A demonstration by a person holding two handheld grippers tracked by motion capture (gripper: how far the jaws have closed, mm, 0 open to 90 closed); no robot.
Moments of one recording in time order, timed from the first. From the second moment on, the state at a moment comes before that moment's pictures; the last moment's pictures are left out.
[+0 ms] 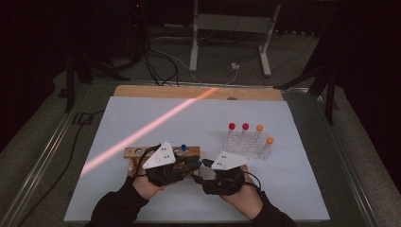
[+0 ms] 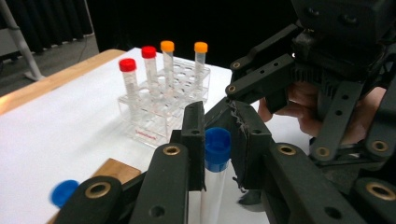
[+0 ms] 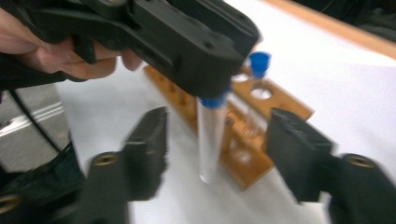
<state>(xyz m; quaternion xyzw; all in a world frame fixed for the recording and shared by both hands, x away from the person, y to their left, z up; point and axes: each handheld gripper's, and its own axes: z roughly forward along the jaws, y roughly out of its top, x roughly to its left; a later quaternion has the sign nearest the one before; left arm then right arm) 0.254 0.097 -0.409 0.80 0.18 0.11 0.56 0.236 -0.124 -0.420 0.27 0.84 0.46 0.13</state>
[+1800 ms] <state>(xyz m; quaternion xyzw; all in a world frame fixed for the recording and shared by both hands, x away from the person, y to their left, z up) 0.308 0.135 -0.428 0.79 0.27 0.17 0.53 0.238 -0.142 -0.410 0.26 0.81 0.51 0.15</state>
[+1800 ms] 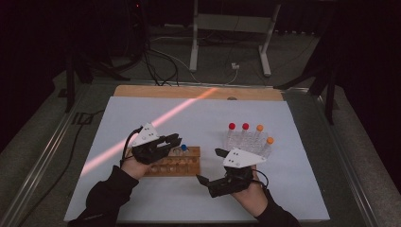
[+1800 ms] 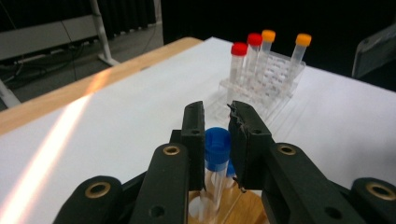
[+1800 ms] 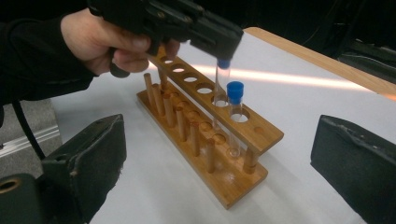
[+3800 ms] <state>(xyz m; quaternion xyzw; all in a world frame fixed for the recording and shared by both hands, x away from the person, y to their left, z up) 0.274 0.156 -0.423 0.76 0.23 0.09 0.59 0.275 -0.274 -0.399 0.42 0.72 0.47 0.29</state>
